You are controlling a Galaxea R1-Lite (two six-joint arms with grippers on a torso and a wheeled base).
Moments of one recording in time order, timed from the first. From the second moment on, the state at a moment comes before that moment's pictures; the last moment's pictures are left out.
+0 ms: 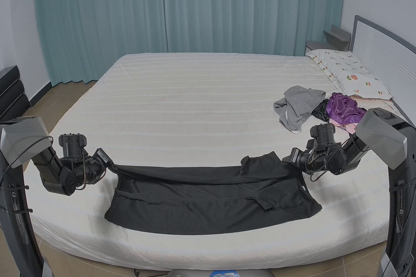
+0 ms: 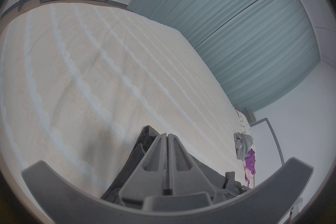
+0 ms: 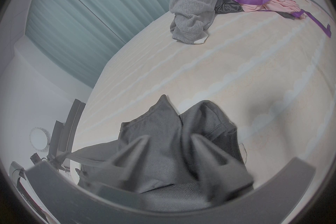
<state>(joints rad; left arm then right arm) 0.09 2.28 -0.79 -0.92 -0.20 -0.81 0.15 2.45 -1.20 -0.53 0.20 0.56</state>
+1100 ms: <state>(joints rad) 0.09 2.31 -0.96 -0.93 -0.17 -0.81 0.11 2.43 -1.33 -0.53 0.19 0.73</state>
